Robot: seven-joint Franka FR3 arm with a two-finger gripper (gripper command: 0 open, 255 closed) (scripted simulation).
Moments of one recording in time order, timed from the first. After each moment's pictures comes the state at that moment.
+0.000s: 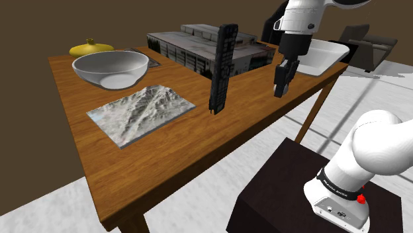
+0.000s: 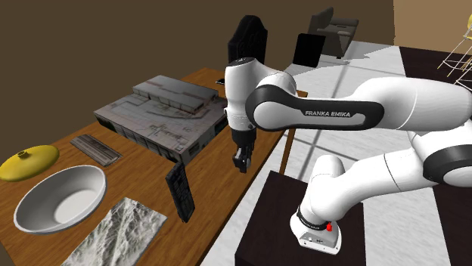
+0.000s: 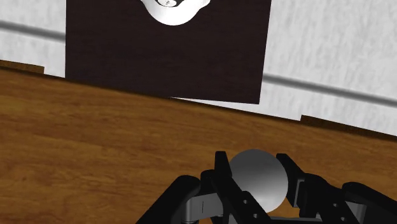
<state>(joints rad) 0.05 -0.77 0.15 -2.39 0.19 1.53 0.09</state>
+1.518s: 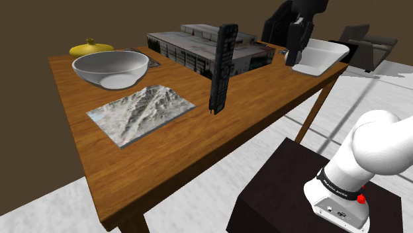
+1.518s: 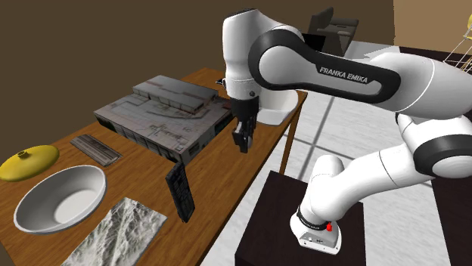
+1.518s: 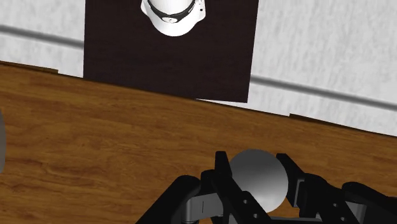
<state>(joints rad) 0.04 -0.69 0.13 -2.08 0.18 1.30 0.12</state>
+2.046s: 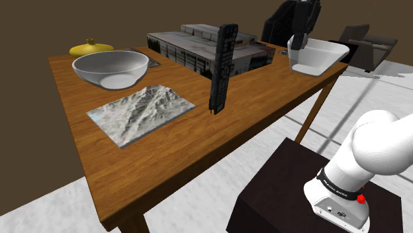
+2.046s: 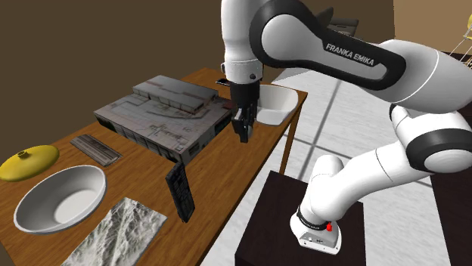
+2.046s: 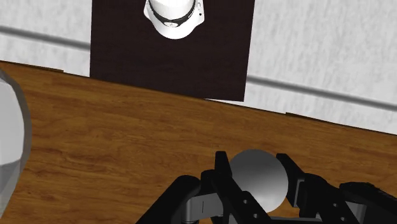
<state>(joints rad) 0.04 -0.63 0.12 -1.92 0.17 1.20 0.14</state>
